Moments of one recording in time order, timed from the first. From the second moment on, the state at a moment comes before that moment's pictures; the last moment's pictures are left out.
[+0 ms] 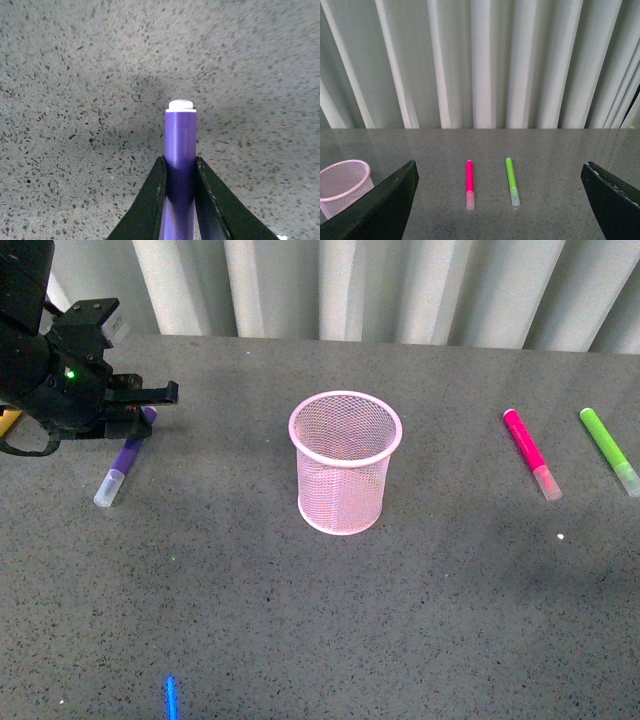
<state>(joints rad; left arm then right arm) -0.02 2.17 1.21 0.06 0.10 0.00 0.00 0.00 0.02 0.00 0.00 0.00</state>
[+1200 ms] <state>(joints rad) -0.64 2.15 0.84 1.36 -0.28 -0.16 0.00 0.00 0.02 0.00 0.00 0.00</state>
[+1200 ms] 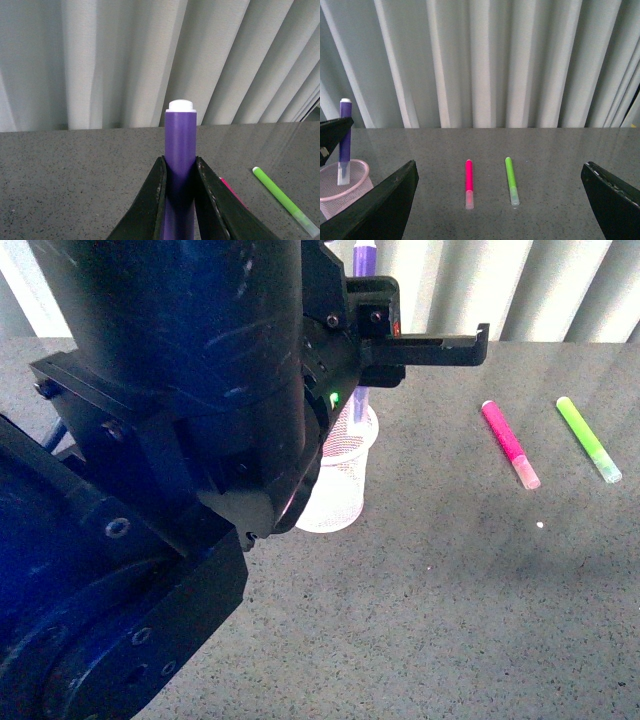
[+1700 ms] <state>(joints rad) -0.57 2.16 0.86 1.33 -0.26 -0.19 0.00 0.00 0.02 0.00 0.00 0.00</state>
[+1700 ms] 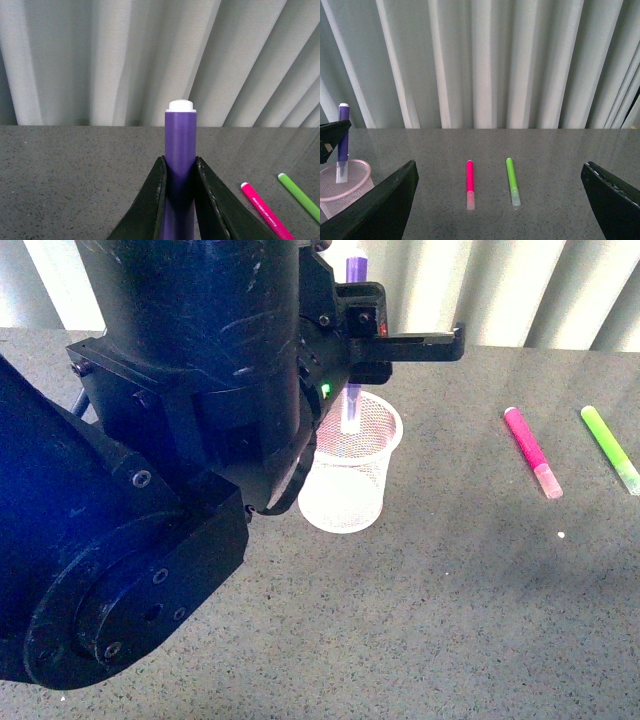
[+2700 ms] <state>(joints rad) -0.24 1.53 0.58 0.56 0.06 -0.03 0.00 0.00 0.02 0.00 0.00 0.00</state>
